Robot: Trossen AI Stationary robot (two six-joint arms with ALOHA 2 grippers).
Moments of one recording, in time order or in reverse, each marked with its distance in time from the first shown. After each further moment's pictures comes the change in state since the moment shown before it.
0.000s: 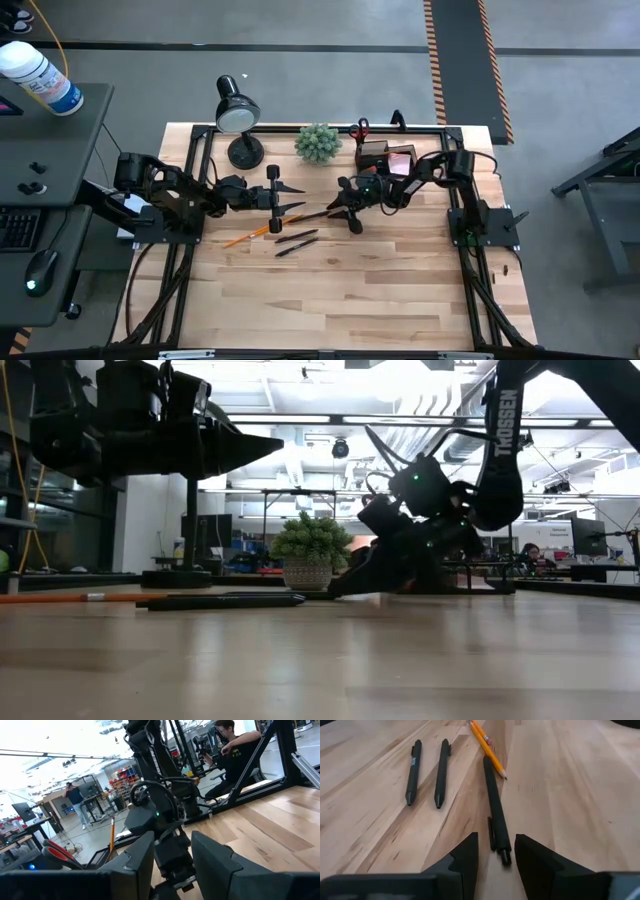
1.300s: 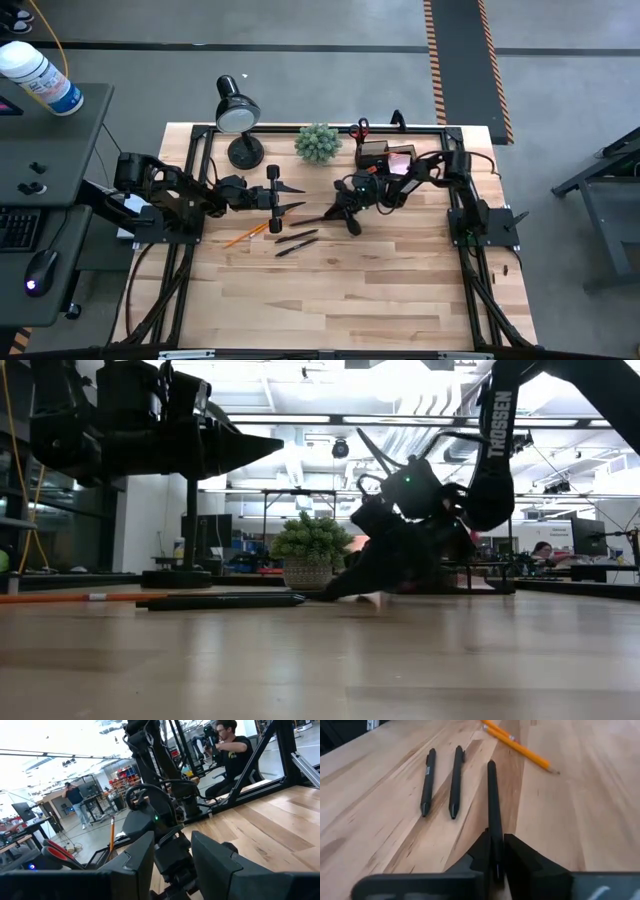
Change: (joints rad) left arm 0.000 0.000 0.000 -0.002 0.000 0.000; right arm 0.003 0.026 0.045 -0.050 -0.077 0.055
